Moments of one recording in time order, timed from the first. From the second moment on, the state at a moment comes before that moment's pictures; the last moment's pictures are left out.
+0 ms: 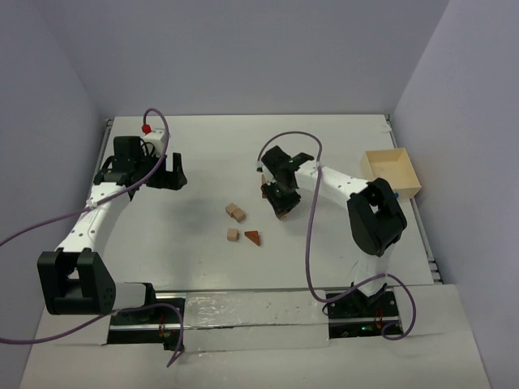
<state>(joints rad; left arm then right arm) -0.06 1.33 1.05 -0.50 0.32 0.07 0.62 1.83 1.35 -0.85 -0.04 0.06</state>
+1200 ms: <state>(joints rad) -0.06 1.33 1.02 -0.49 0.31 0.05 0.55 2.23 2.17 -1.16 0.14 0.42</state>
